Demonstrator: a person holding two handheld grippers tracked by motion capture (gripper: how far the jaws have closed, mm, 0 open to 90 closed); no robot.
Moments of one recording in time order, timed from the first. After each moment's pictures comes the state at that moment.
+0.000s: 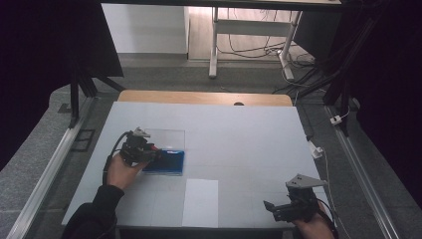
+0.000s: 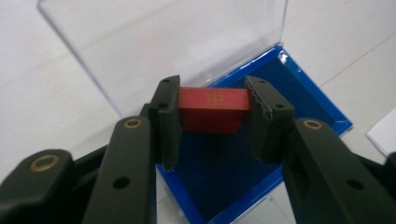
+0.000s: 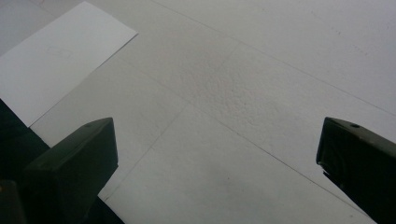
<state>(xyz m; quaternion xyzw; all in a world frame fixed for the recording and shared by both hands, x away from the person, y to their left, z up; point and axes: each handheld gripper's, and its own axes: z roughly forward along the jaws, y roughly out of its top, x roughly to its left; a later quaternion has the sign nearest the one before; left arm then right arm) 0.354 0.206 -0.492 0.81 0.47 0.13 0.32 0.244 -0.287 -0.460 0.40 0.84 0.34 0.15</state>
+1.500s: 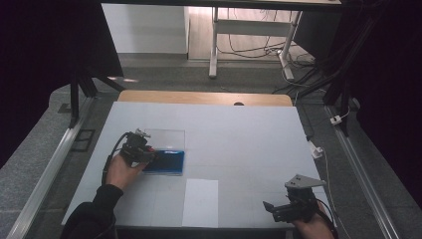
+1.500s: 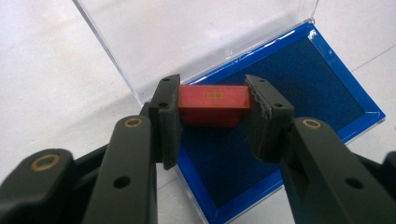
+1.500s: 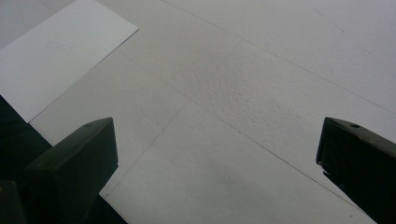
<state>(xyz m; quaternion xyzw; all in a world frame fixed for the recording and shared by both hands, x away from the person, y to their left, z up) 0.358 0.204 -0.497 0.81 0.50 0.12 0.27 0.244 -0.285 -0.461 0.39 0.84 0.34 0.15</state>
